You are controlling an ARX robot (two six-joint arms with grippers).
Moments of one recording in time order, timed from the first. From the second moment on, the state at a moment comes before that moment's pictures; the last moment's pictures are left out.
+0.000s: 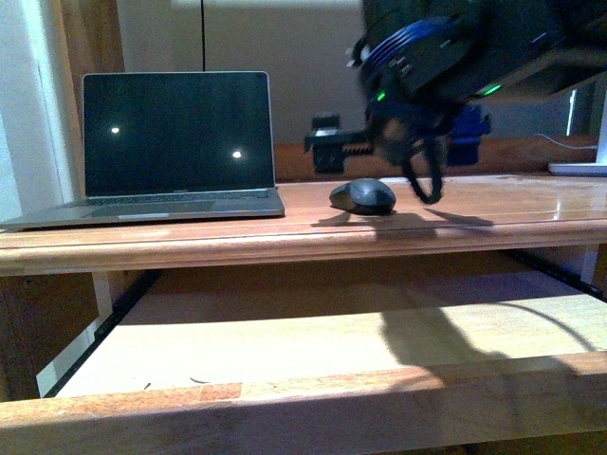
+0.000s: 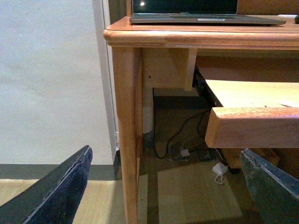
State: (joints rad) left arm 0.00 0.01 0.01 0.00 0.00 0.01; right arm 0.38 2.00 1.79 0.05 0.48 0.06
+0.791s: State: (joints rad) left arm 0.00 0.01 0.01 0.00 0.00 0.01; right arm 0.17 1.02 0.31 0.38 0.03 -0.04
